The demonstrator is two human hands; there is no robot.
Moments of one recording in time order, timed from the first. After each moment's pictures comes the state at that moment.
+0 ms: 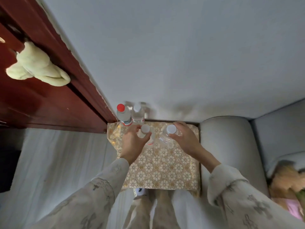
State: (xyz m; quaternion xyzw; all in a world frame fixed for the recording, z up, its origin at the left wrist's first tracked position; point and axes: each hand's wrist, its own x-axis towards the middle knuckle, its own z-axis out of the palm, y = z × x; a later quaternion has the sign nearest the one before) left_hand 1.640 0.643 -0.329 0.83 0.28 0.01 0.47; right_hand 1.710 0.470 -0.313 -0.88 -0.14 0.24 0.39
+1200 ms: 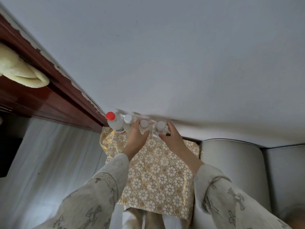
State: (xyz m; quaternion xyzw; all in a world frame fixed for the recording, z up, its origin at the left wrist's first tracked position) left_hand 1.742 0.620 -0.383 0.80 0.35 -0.04 0.49; right_hand 1.801 0.490 -0.374 -0.81 -0.09 0.35 0.47
